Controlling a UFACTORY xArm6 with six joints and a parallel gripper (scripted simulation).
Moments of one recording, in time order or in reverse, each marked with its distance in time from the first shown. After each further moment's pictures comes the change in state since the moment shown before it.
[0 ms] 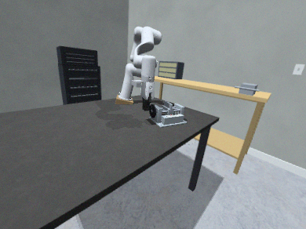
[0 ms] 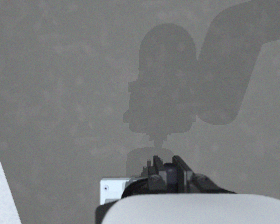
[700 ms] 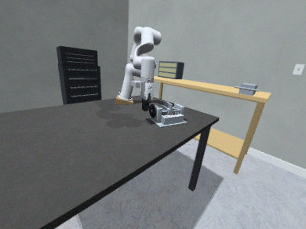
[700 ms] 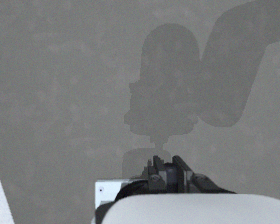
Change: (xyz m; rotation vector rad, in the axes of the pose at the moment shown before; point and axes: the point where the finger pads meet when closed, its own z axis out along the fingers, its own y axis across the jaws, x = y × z) arm 0.000 0.007 0.005 0.005 0.001 -0.001
